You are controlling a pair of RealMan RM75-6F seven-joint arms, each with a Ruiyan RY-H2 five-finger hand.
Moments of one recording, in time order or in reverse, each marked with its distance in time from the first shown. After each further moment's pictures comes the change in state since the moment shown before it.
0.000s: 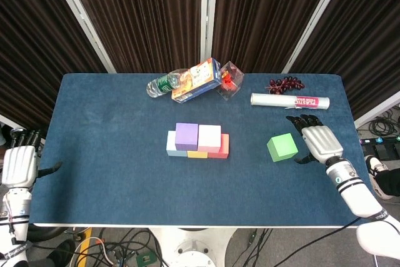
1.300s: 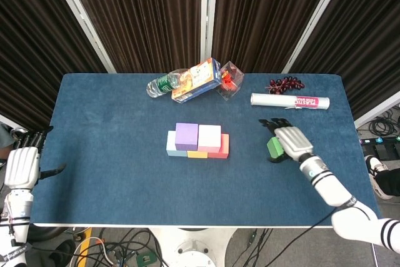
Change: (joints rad) left arm 0.011 0.017 -0.005 -0.027 0.025 -0.020 -0.048; right arm 0.052 -0.172 0.093 0.098 -0.055 -0.126 0.134
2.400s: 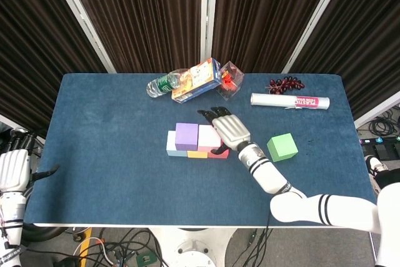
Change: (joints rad) left arm 0.029 0.001 -0.005 0.043 -0.002 0.009 -0.077; right arm 0.357 -0.226 0.071 -0.073 0.479 0.091 -0.424
